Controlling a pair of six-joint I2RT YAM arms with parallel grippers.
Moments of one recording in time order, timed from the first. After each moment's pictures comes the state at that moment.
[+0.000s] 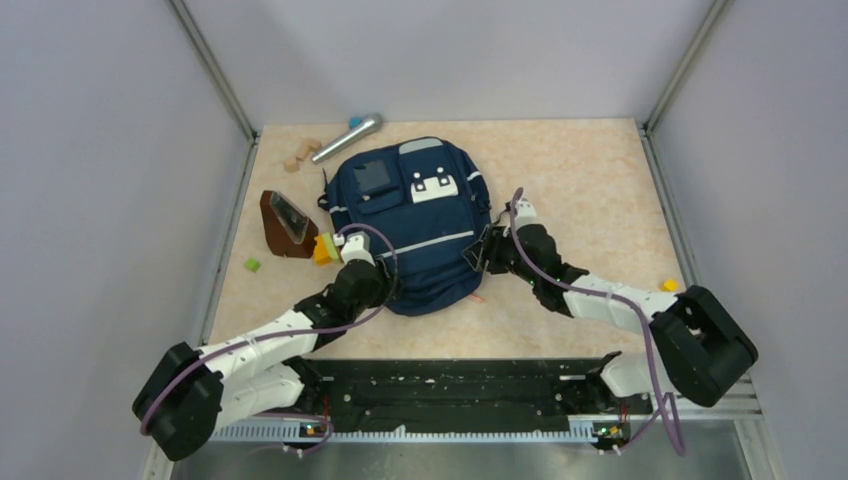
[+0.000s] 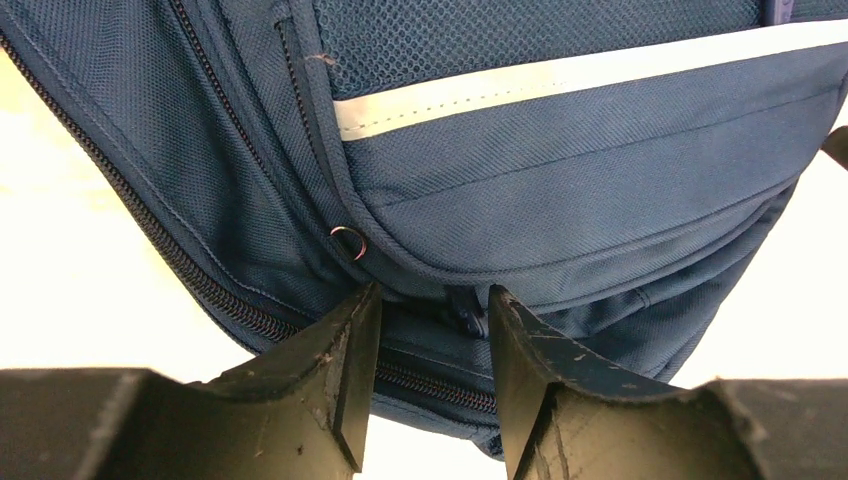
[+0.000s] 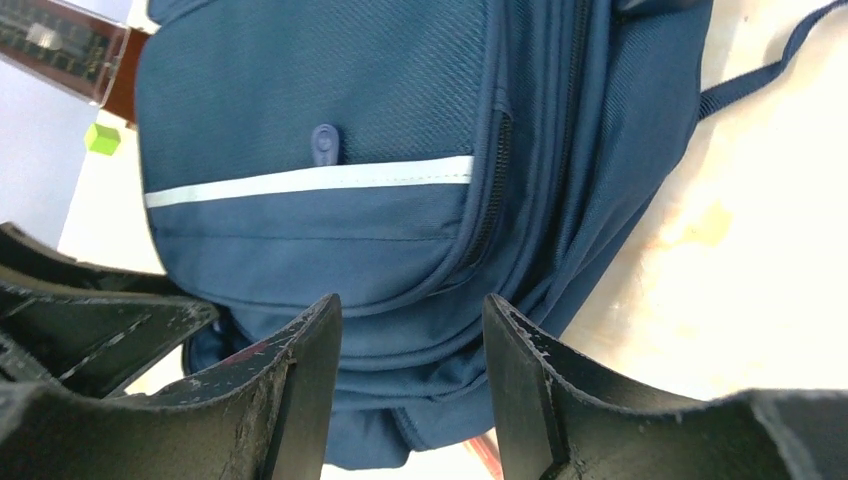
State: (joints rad) left arm -0.71 1.01 0.37 0.02 -0.26 -0.78; right arm 0.65 1.29 0.54 0.36 -0.02 0.58
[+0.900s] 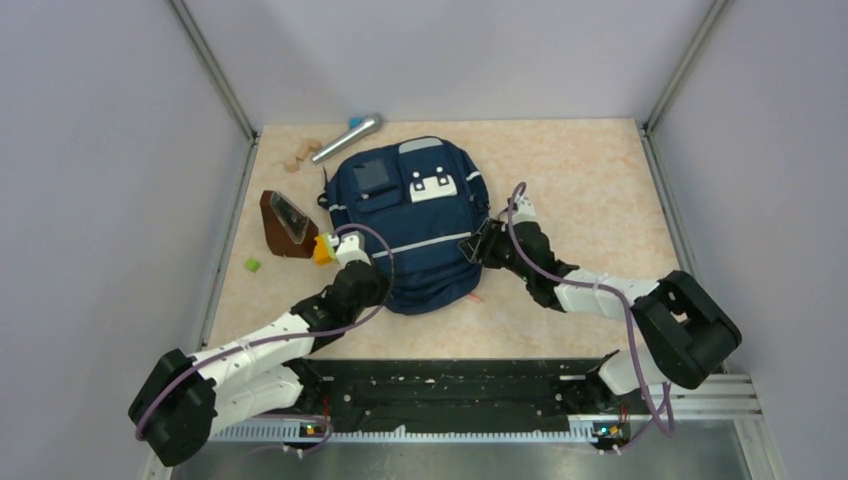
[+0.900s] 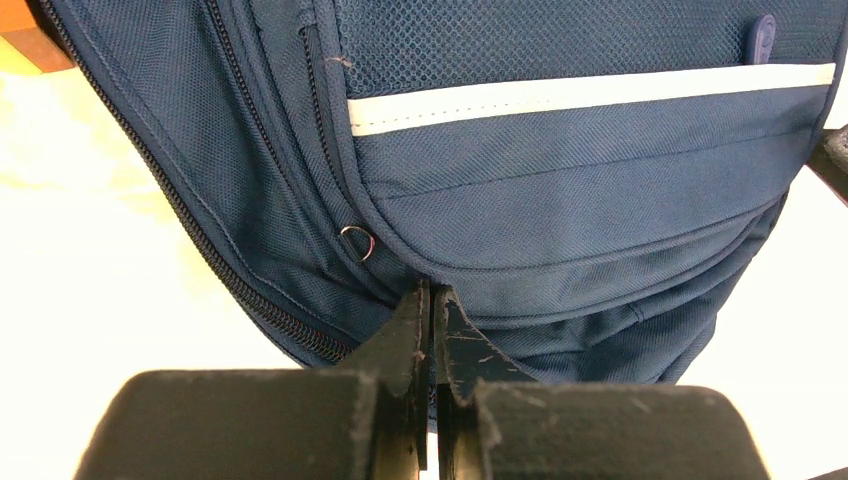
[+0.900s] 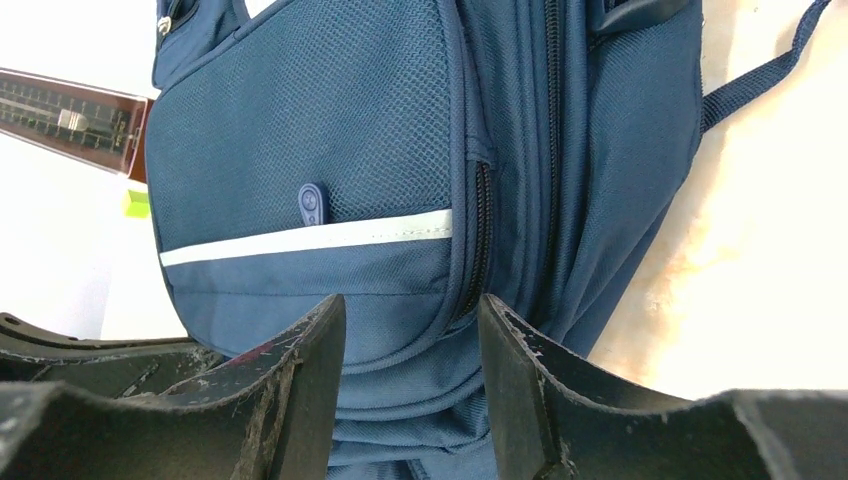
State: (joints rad) left arm -0.72 0.98 0.38 -0.01 -0.34 -0.79; right arm 0.65 1.43 0.56 0.48 0.03 0.73
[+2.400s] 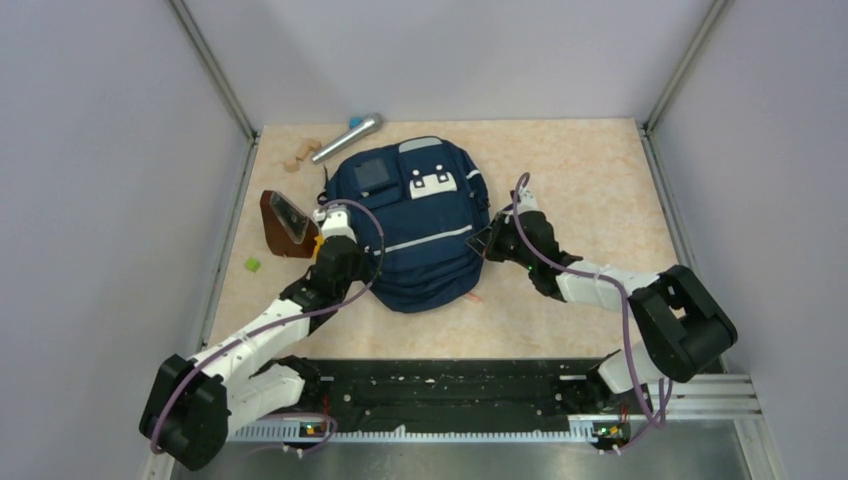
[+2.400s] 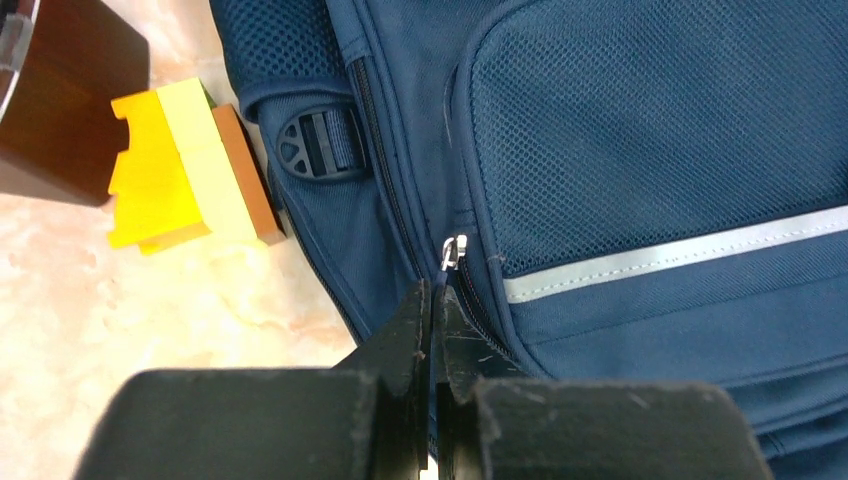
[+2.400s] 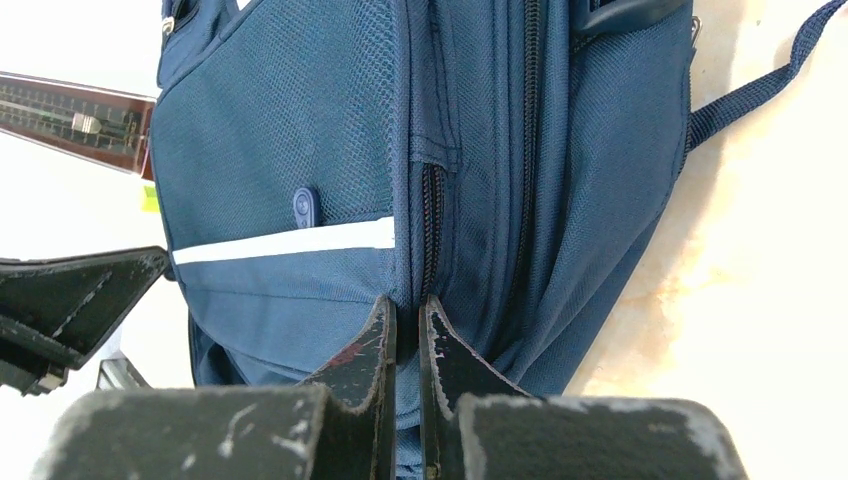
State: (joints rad) left arm -0.50 0.99 0.48 -0.03 -0.35 -0.49; right arm 0.57 1.46 0.61 0.44 -0.08 0.73
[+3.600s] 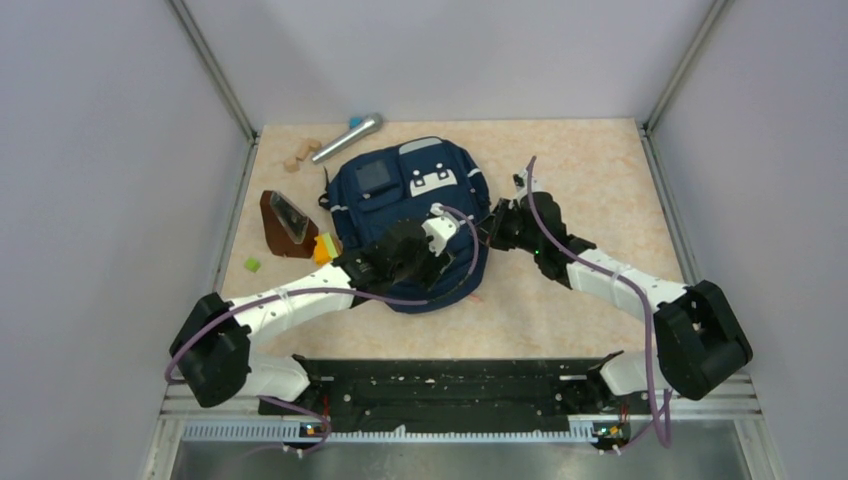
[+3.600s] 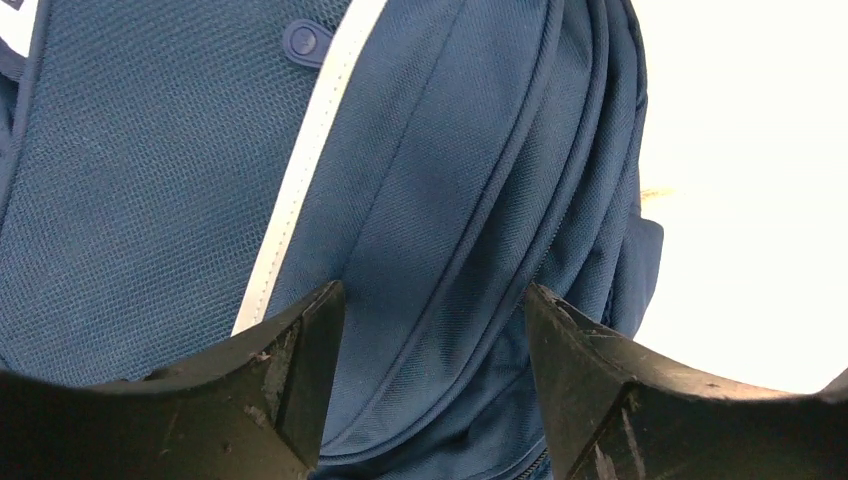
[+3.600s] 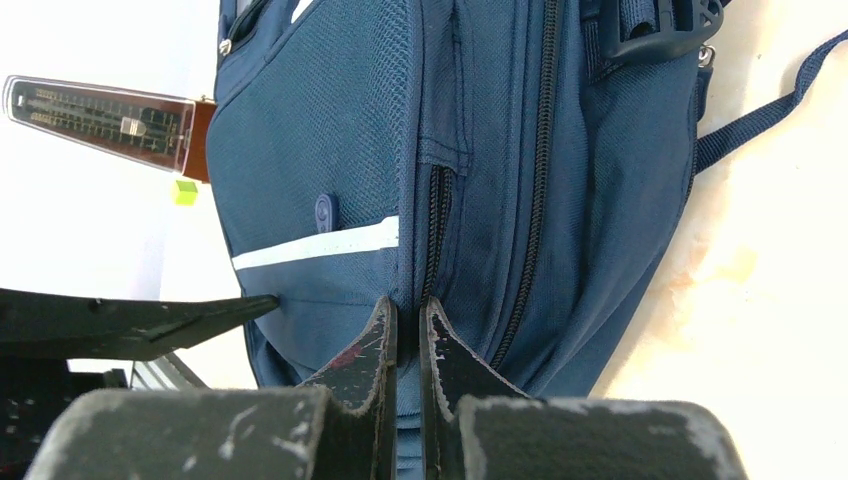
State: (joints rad) left arm -0.83 1.32 0.86 -0.17 -0.09 0.06; right arm 0.54 1.36 0.76 0.16 -0.14 0.72
